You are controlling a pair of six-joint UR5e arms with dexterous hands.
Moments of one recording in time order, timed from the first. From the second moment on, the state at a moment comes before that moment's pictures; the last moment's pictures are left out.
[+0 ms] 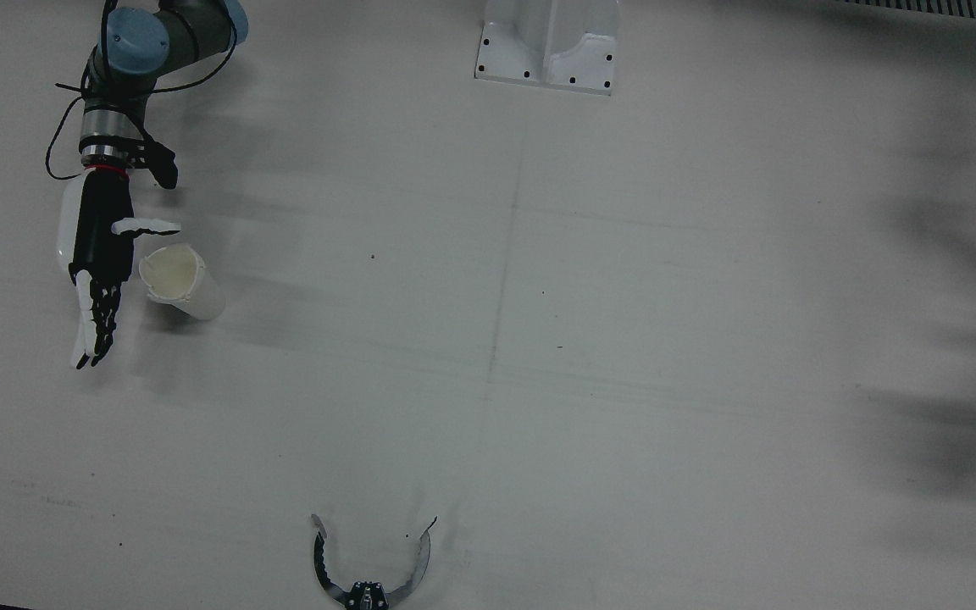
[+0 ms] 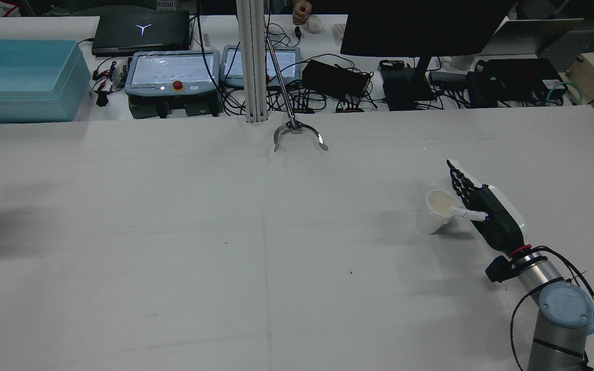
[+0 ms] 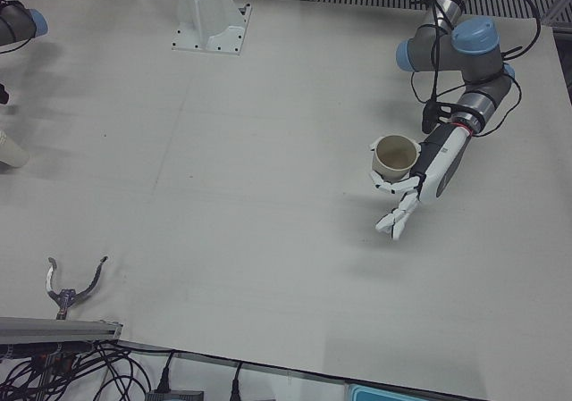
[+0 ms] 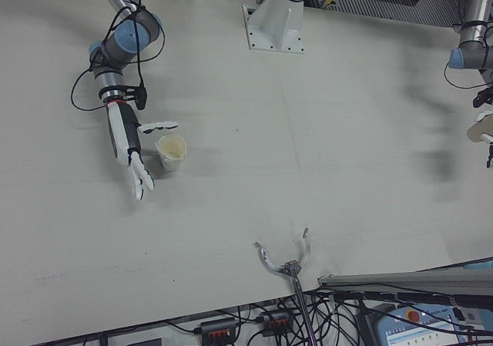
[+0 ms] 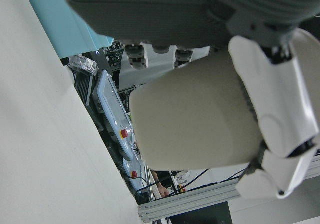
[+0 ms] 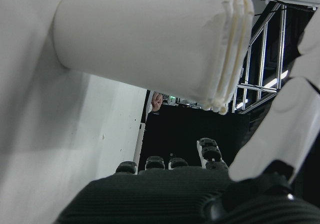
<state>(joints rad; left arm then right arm) -1.09 -1.44 -1.68 -0.34 1.50 0.39 0.58 -1.55 1.56 -2.98 -0.78 -0.28</state>
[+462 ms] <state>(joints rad) -1.09 -1.41 -1.68 -0.36 1.50 0.39 0.58 -1.55 1.57 -2.96 -0.77 -0.26</state>
